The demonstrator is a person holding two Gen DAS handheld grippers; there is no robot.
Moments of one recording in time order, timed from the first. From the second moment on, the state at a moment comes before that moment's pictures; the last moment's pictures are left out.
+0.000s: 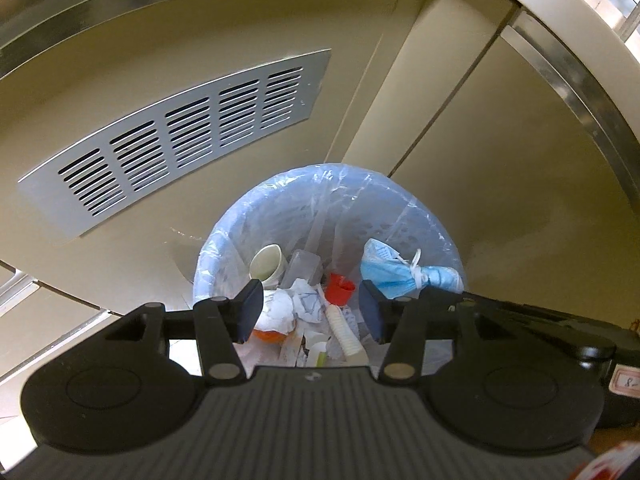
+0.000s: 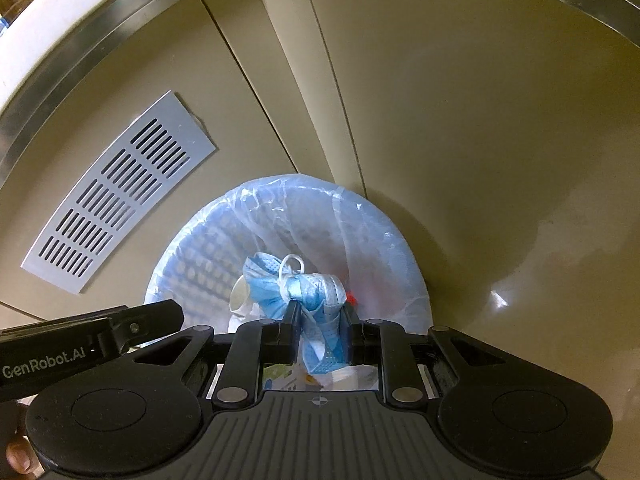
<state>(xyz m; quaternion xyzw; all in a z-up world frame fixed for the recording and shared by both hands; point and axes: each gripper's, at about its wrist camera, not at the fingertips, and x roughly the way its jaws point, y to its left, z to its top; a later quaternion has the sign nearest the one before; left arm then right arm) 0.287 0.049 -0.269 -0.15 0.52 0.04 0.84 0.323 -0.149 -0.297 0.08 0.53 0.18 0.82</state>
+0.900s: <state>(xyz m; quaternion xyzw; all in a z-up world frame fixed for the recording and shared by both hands) 0.265 0.048 -0.249 -0.16 0.51 0.07 0.84 0.319 -0.157 -0.292 0.07 0.54 0.19 0.81</state>
